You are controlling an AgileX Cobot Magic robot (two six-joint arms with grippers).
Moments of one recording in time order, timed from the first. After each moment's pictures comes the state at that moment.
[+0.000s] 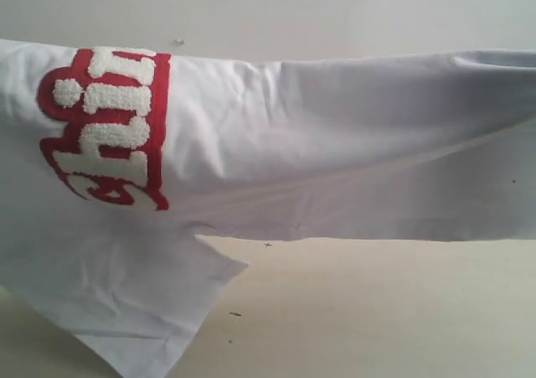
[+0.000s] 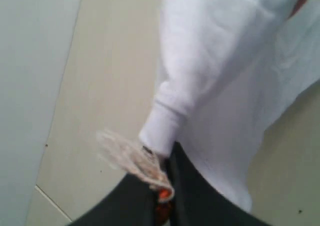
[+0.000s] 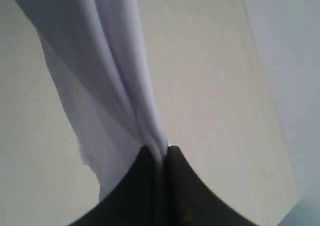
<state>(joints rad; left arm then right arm) -0.19 1.06 -1.28 -0.10 1.23 1.13 -0.24 1.09 -1.20 0.23 1.20 -1.35</state>
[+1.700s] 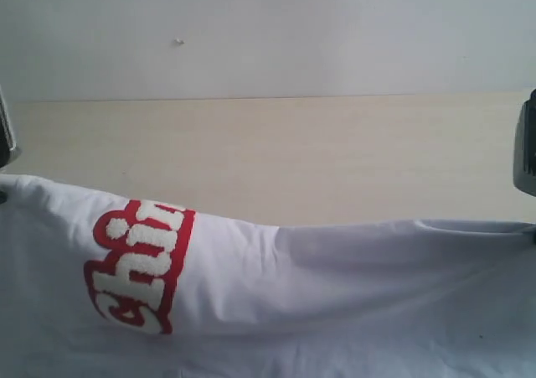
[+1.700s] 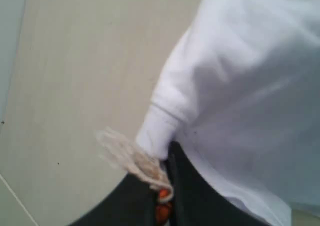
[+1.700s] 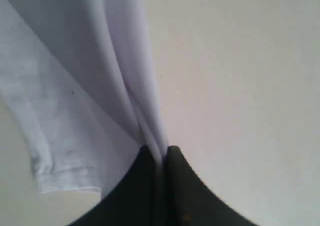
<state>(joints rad) -0.38 1.15 -0.75 0.27 0.66 0.67 -0.08 1.24 -0.81 0.11 0.96 -1.15</state>
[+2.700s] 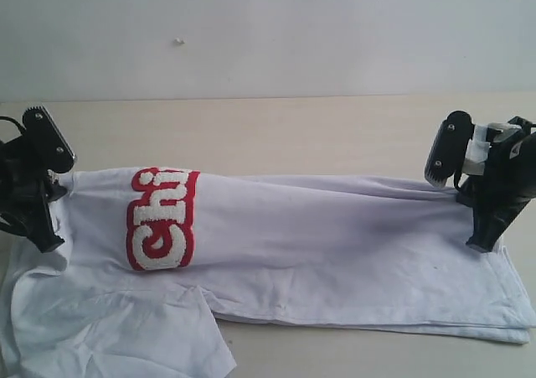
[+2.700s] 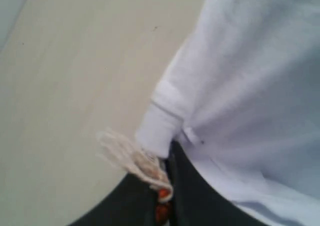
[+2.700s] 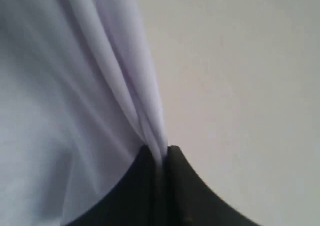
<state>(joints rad) -0.10 1.80 -0.75 0.28 -0.16 0.63 -0.08 1.75 -0.81 -0.02 0.18 -0.99</state>
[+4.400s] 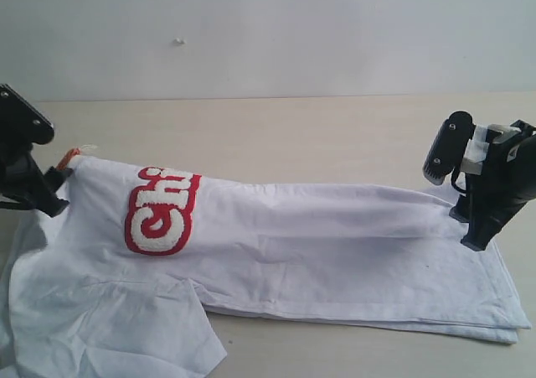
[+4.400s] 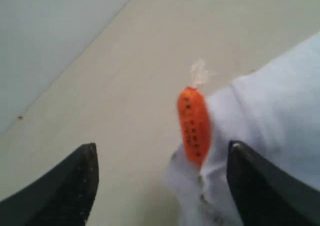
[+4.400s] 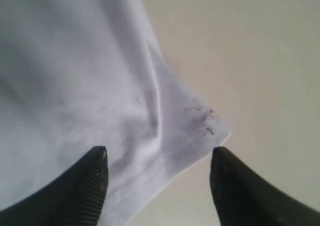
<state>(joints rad) -0.04 1.85 -0.75 0.09 -0.45 0.62 -0.08 1.78 -0.81 -0.02 0.14 -0.93</state>
